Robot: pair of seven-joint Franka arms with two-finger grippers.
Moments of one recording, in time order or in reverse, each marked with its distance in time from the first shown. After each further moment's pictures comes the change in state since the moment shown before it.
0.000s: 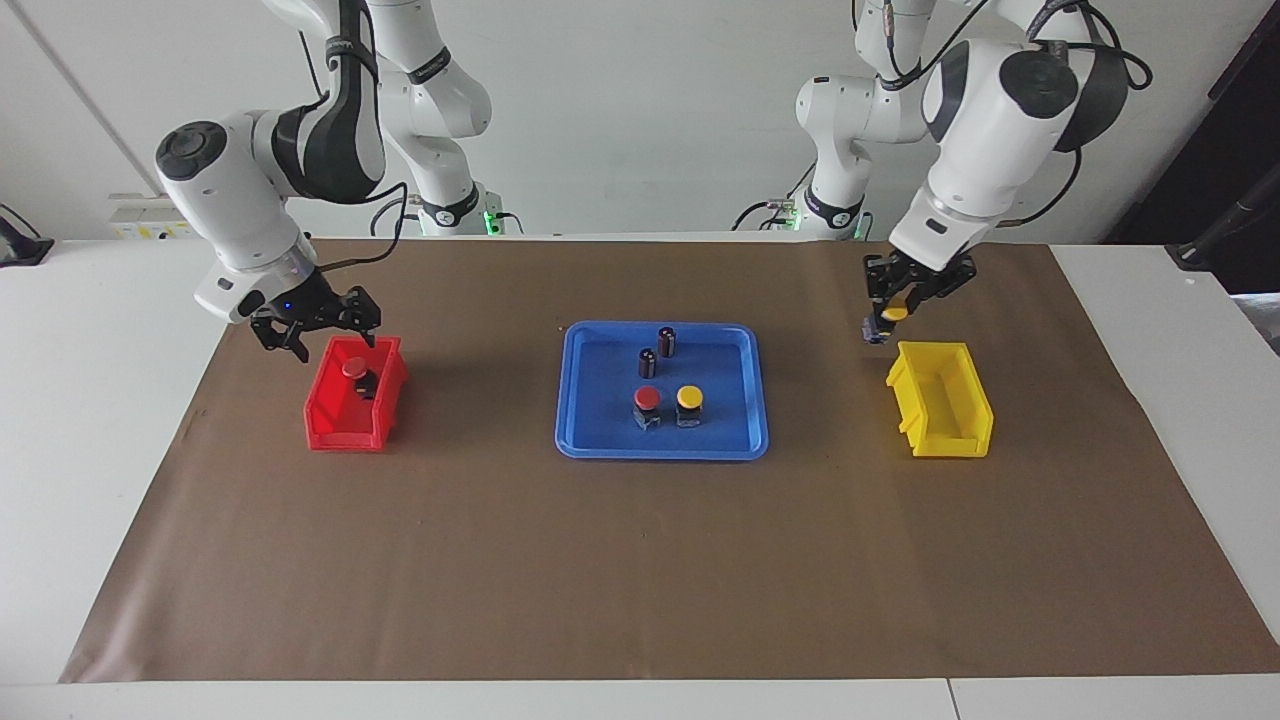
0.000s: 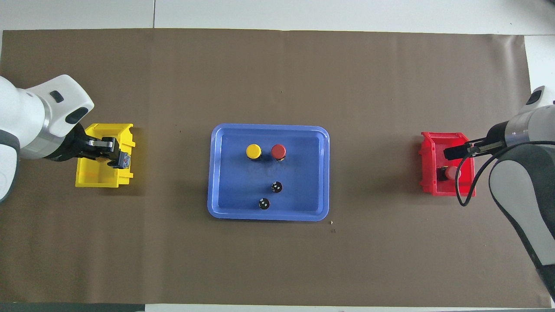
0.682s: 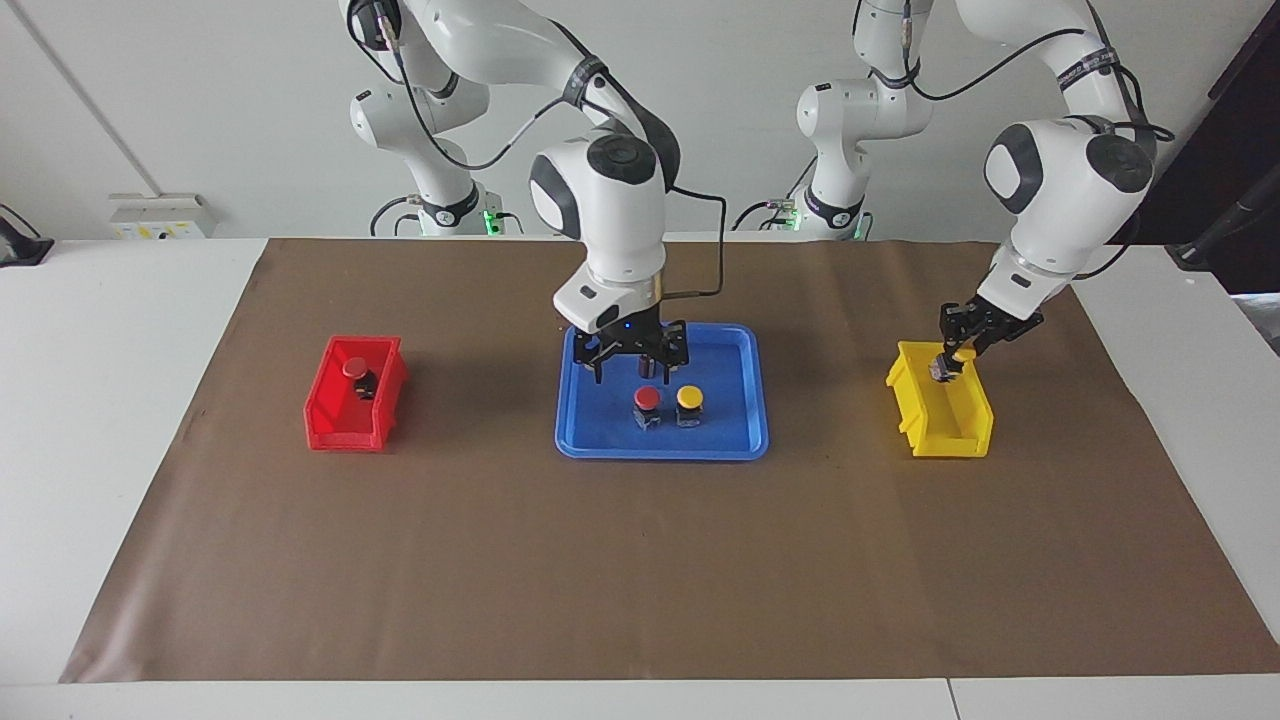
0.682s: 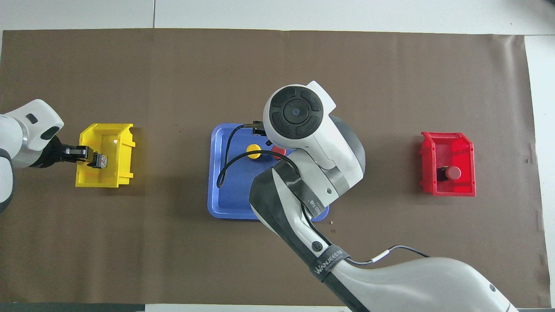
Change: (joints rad) left arm 0.152 0.032 0.000 -0.270 0.000 0.371 0.137; right arm 0.566 0.477 0.013 0.425 -0.158 0.114 0.875
